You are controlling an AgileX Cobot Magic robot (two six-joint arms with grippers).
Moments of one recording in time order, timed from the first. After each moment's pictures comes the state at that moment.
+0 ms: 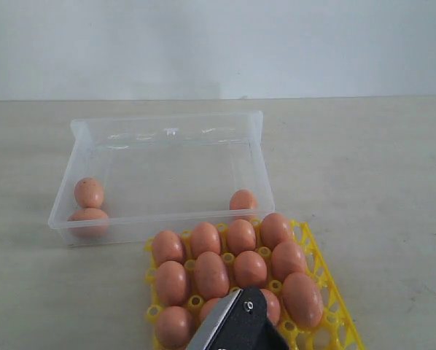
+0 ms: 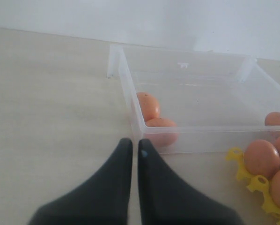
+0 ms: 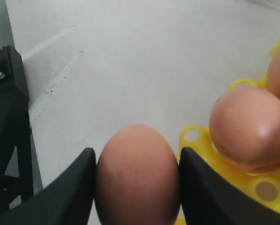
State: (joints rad) left arm -0.14 0.01 0.00 -0.12 0.36 -0.04; right arm 1.05 1.77 -0.32 -0.11 -0.88 0.37
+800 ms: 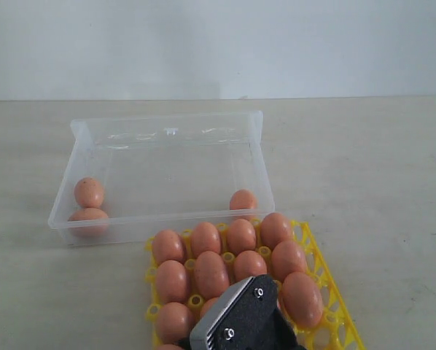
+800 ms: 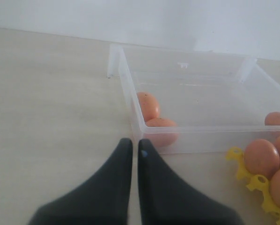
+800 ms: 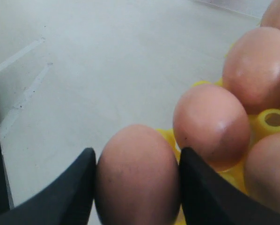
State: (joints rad) left arm -0.14 0.01 0.00 -0.12 0.36 -0.04; right arm 1.05 1.77 -0.32 0.01 -0.88 0.34
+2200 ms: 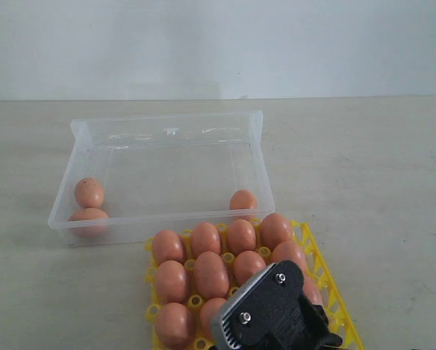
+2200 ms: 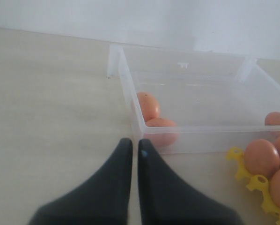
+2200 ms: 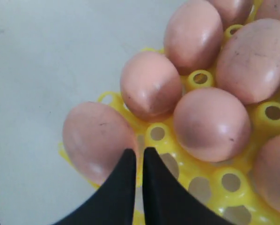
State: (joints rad) left arm -0.14 0.01 0.00 -0.12 0.36 -0.04; right arm 1.06 1.54 -0.32 0.23 -0.46 0.14
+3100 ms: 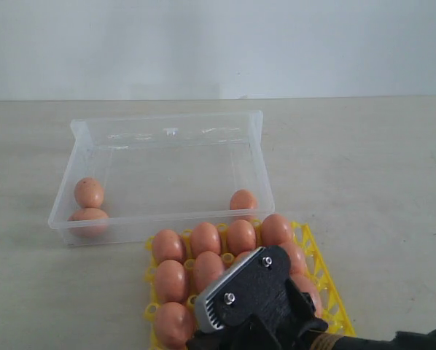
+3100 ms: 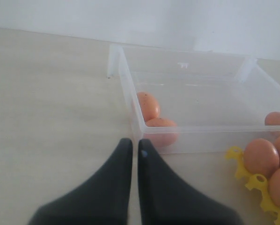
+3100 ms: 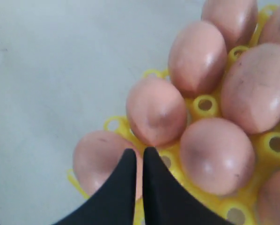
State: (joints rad) left arm -0.14 0.01 0.00 -0.12 0.36 -0.04; right arm 1.06 1.53 -0.38 0.27 -0.43 0.12
